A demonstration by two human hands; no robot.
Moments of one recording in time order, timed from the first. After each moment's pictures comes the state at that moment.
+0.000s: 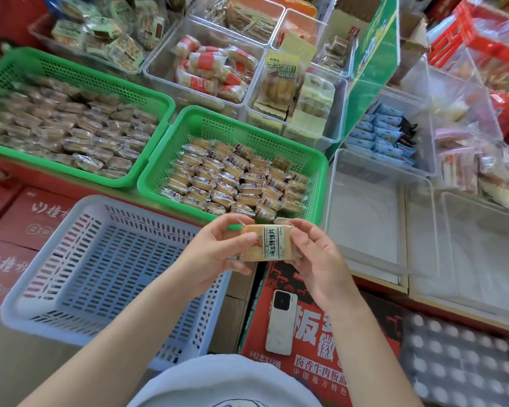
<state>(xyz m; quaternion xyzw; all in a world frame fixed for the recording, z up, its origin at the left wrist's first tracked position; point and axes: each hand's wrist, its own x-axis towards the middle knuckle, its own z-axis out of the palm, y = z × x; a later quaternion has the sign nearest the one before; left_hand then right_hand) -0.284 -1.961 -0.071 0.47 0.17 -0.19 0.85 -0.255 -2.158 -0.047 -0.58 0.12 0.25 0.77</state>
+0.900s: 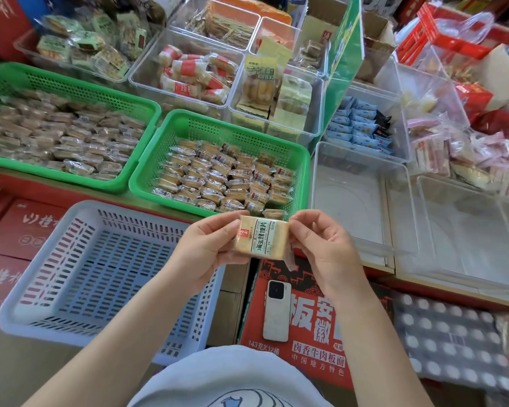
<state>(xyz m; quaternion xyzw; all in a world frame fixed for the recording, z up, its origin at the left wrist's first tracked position) -0.310 -1.976 -0.048 0.45 0.20 -0.16 0.86 -0.290 -2.173 -0.014 -0.66 0.07 0.17 0.73</state>
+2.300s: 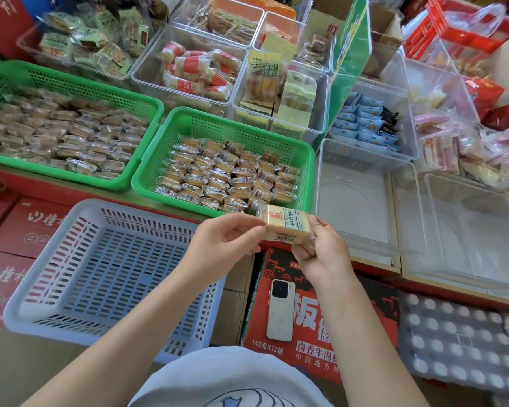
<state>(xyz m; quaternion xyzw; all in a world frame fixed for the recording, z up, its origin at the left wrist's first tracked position) -0.308 -1.980 -0.049 0.75 0.05 -0.08 0.66 -0.268 -2.154 -0.040 -0.47 0.38 0.12 0.79</state>
